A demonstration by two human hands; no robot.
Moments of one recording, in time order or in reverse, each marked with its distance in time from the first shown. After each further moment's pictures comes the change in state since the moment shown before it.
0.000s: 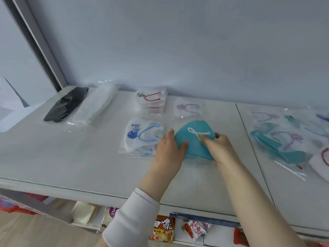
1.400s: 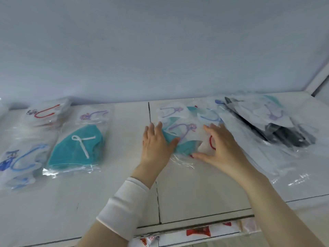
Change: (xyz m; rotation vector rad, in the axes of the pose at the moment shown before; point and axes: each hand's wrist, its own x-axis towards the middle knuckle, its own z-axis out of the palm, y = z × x) left_hand 0.028 0.132 0.193 0.187 -0.086 0.241; right_hand 0.027 0.056 -0.268 -0.827 0.145 -0.526
